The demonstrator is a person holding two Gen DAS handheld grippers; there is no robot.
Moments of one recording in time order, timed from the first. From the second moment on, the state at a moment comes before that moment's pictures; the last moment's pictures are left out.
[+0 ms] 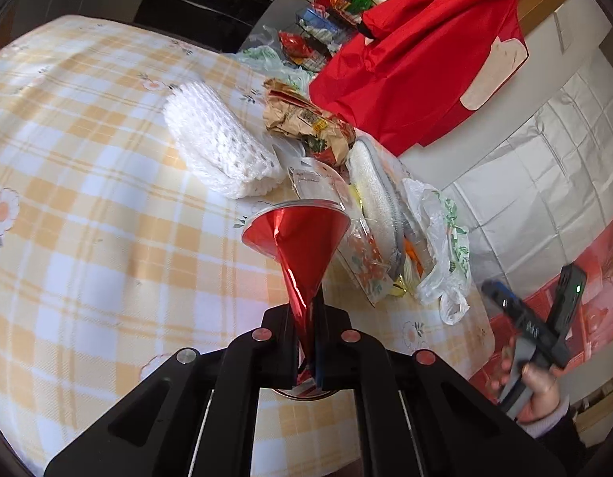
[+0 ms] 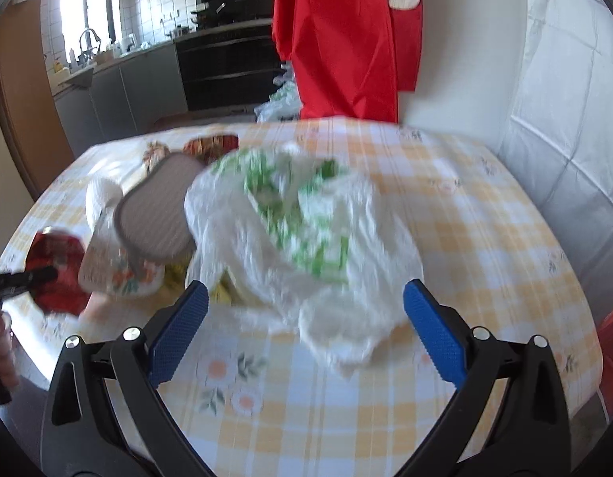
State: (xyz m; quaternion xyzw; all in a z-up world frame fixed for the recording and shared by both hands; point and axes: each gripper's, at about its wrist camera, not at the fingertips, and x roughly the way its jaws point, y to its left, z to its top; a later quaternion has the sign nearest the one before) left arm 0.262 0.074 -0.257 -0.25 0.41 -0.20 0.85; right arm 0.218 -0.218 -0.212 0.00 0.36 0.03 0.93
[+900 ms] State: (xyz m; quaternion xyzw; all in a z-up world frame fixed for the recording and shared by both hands) left arm 0.170 0.073 -0.194 -0.20 0.33 -0.17 0.91; right arm 0.198 -0.244 -0.166 0.09 0.27 0.03 0.96
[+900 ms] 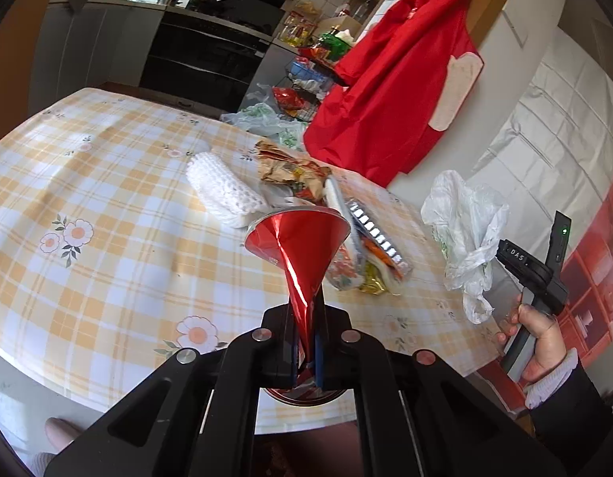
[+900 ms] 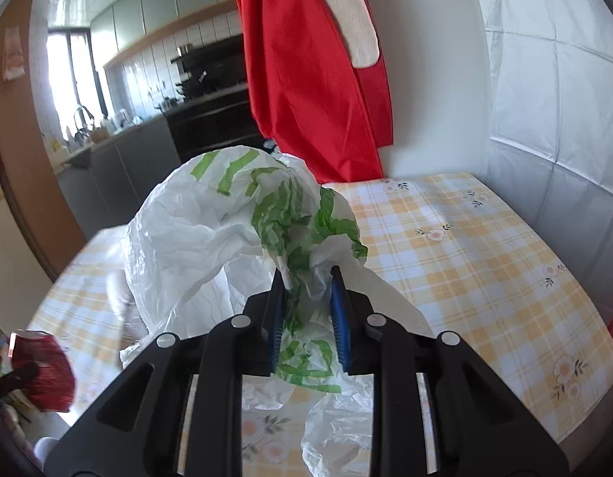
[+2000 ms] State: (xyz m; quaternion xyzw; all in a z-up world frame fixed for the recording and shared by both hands) left arm 0.047 0.011 -0.212 -0.16 0.44 -0.23 0.86; right arm 0.004 -0.207 -0.099 0.12 0.21 0.16 0.96
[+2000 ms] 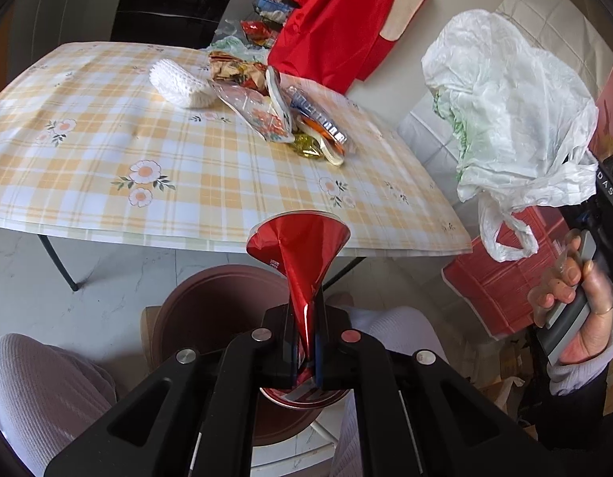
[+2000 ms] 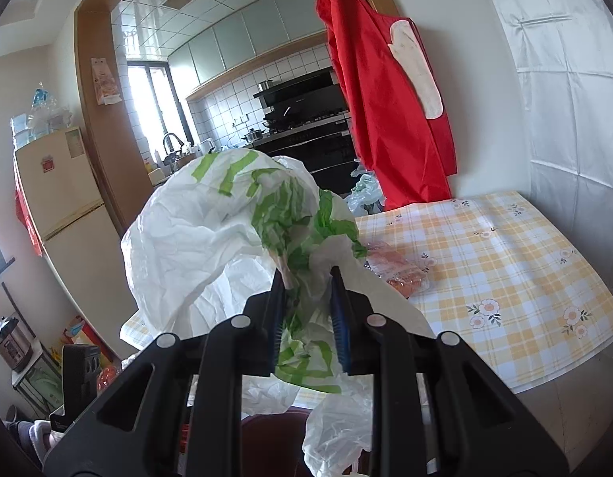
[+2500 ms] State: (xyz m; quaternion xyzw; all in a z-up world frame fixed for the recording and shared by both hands) left arm 0.065 -0.001 -0.241 -0.15 0.48 -0.24 0.83; right arm 0.023 -0.199 -0.129 0.13 0.25 0.19 0.94
